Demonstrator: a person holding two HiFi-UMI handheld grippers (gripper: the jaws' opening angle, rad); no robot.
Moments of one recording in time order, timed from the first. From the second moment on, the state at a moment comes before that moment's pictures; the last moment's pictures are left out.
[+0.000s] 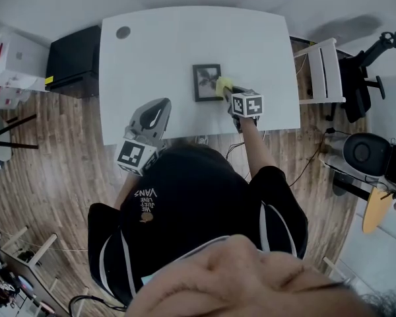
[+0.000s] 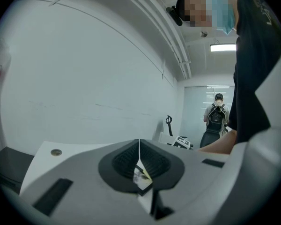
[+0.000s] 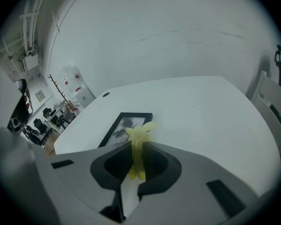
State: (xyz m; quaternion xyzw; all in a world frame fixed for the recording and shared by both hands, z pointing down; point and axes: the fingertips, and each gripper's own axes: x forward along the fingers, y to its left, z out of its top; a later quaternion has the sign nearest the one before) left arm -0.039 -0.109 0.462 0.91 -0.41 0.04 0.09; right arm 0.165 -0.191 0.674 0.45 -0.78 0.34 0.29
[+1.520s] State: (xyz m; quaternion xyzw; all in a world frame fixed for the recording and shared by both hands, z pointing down) left arm -0.037 -0.093 0.470 0.90 -0.42 0.04 0.09; right arm 0.105 -0.157 0.689 0.37 -0.81 0.35 0.30
